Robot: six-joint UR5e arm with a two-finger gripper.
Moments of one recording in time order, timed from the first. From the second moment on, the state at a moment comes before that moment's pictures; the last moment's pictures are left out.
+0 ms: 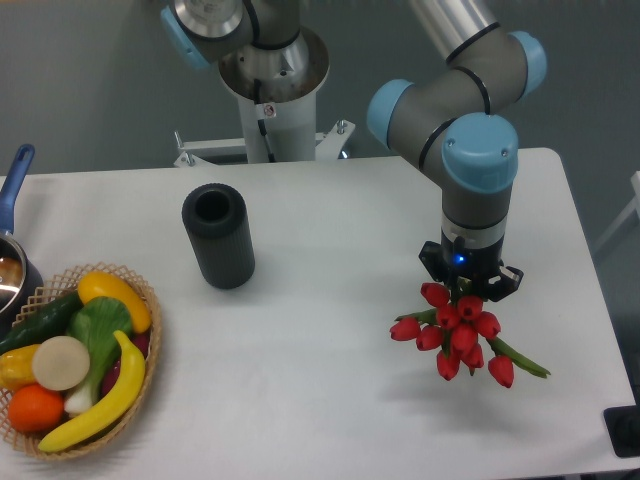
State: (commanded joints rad) arm 2.63 -1.98 -1.56 -0.96 1.61 1.13
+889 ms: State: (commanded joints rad) arm 2.60 -2.06 -1.56 -0.94 1.60 1.12
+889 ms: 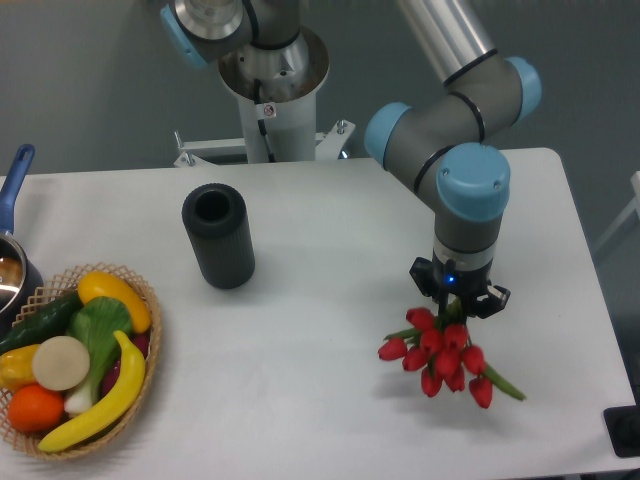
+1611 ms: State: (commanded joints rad) arm 2.62 -2.03 -1.64 -0.86 1.60 1.15
